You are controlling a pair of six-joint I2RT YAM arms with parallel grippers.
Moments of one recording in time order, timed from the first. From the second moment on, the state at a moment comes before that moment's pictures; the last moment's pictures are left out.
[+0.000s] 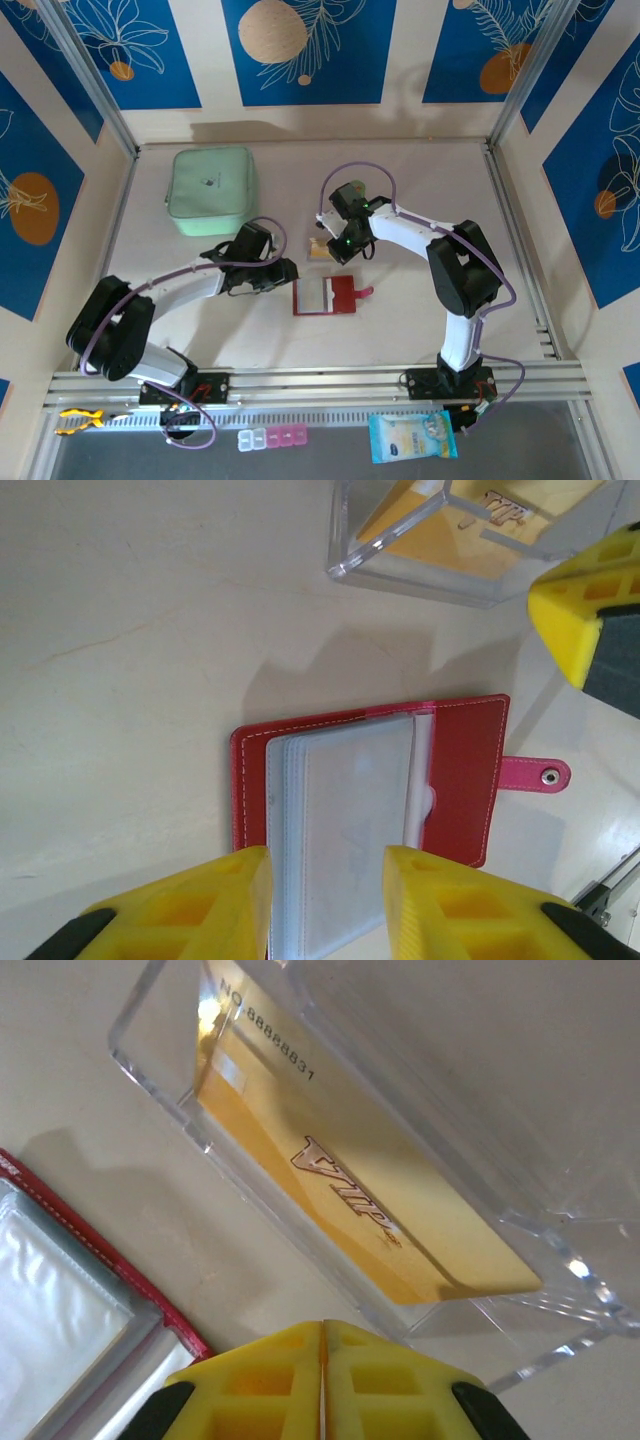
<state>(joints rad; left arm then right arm) -0.60 1.44 0.73 -0.24 0.37 -0.84 0.59 1.87 1.30 -0.70 -0.17 -0.14</state>
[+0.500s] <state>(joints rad) -0.63 1.50 0.75 -0.23 0.38 -0.86 0.61 1.77 1.21 -0.67 -0.22 0.01</state>
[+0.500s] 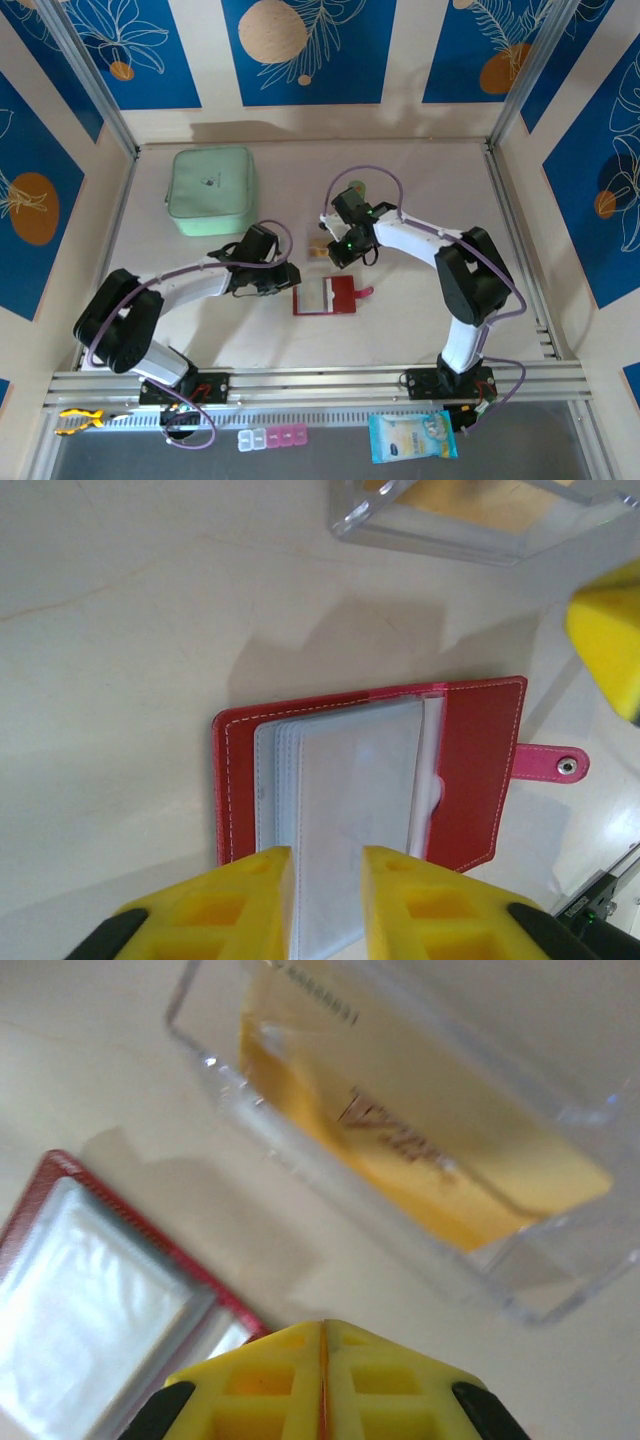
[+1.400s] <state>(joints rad) -0.68 1.53 0.69 -0.23 0.34 -0.89 0.71 1.66 0.94 -0.37 -0.54 0.77</state>
